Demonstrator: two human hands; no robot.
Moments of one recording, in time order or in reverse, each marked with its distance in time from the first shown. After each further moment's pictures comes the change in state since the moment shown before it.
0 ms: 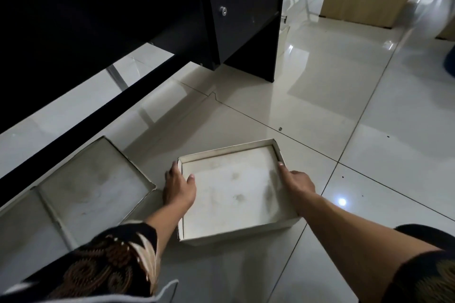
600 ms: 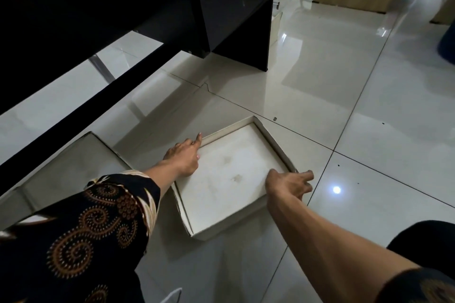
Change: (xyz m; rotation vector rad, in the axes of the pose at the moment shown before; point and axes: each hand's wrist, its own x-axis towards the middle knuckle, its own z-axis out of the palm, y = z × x) left_hand 0.067 0.041 0.001 0.709 -0.326 0.495; right_hand -0.031 -0.004 0.042 0.291 0.372 0.235
